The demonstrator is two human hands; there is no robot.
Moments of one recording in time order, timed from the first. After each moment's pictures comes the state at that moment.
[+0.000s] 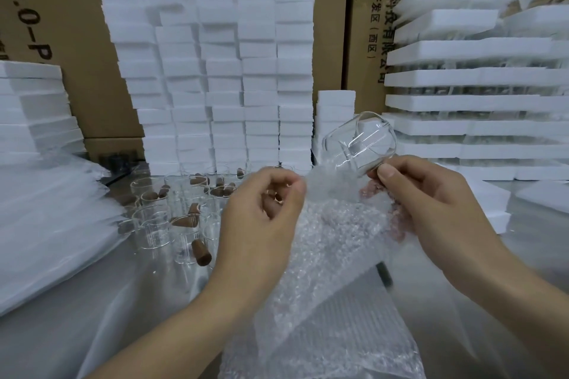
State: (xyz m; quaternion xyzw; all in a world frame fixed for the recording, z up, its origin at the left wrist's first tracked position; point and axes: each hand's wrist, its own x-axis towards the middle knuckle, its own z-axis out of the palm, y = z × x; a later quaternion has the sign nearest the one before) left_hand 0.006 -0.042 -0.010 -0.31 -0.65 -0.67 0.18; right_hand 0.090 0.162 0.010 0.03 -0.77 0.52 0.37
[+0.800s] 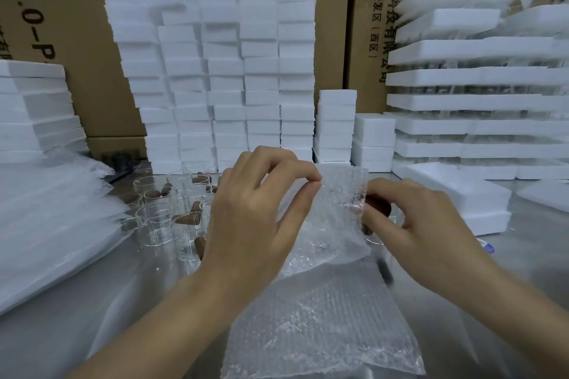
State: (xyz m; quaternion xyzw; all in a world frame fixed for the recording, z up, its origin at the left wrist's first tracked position) left_hand -0.001 -0.054 -0.001 -0.45 -0.66 -0.37 0.47; right_hand 0.097 0.151 0.004 0.02 -0.91 0.22 0.35
